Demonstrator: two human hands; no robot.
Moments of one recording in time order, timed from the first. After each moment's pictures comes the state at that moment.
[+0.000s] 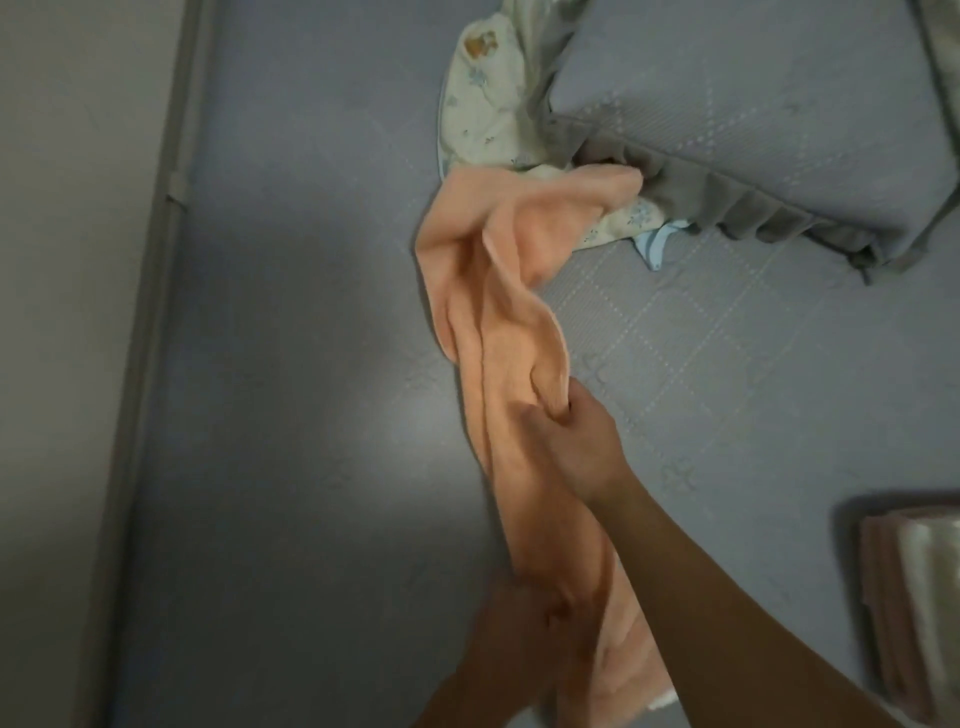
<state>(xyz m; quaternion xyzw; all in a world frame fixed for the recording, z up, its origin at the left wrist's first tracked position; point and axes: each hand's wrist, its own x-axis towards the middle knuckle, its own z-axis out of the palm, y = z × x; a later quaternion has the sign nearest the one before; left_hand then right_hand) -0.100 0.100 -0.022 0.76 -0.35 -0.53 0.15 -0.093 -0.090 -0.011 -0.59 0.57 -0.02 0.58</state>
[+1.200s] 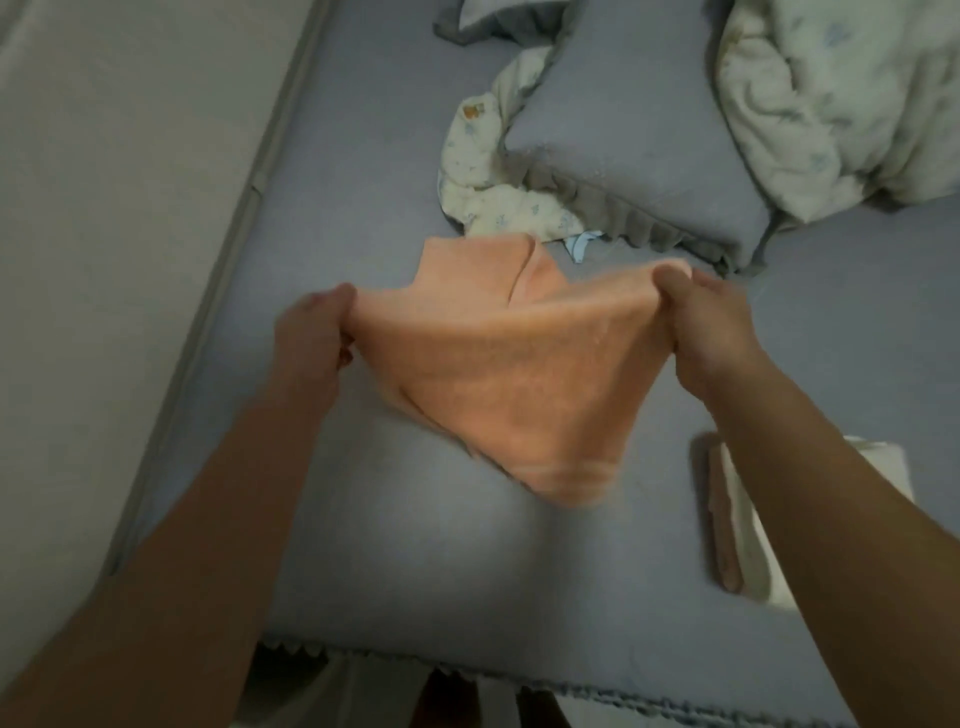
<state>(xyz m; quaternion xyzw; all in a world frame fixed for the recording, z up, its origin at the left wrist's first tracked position) 0.013 0.060 0.153 0.78 0.01 -0.29 0.56 -0.234 -0.164 0.178 -0.53 0.56 -0.22 0.60</state>
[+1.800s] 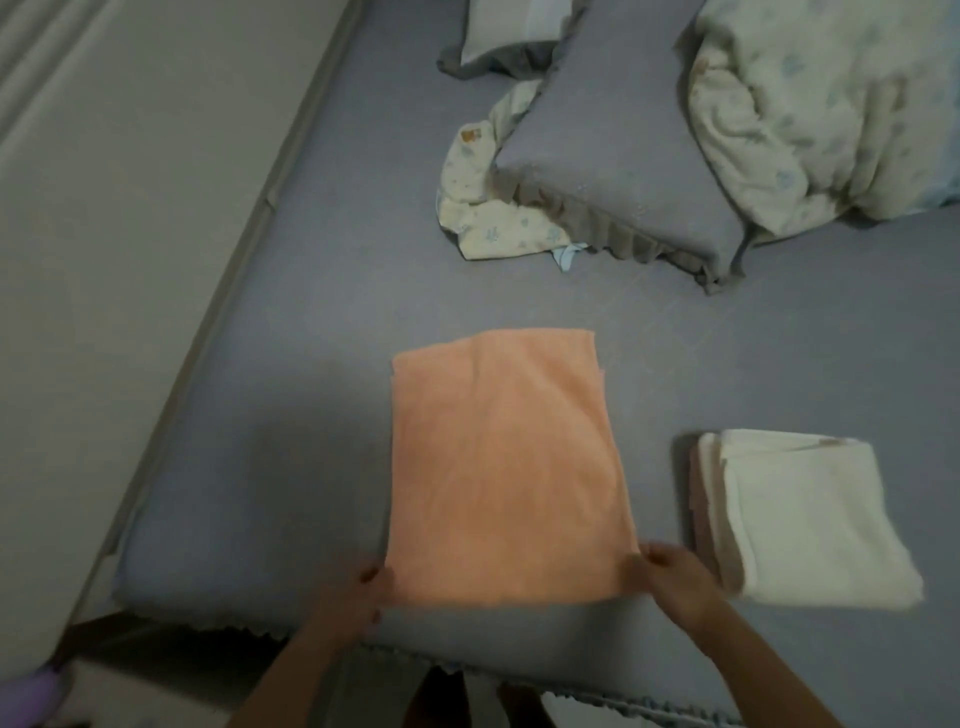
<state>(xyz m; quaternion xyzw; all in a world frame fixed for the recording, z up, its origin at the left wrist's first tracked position) -0.173 0.246 0.057 0.86 -0.03 -0.49 0.14 -0.441 -0.032 0.058 -0.62 0.56 0.18 0.52</state>
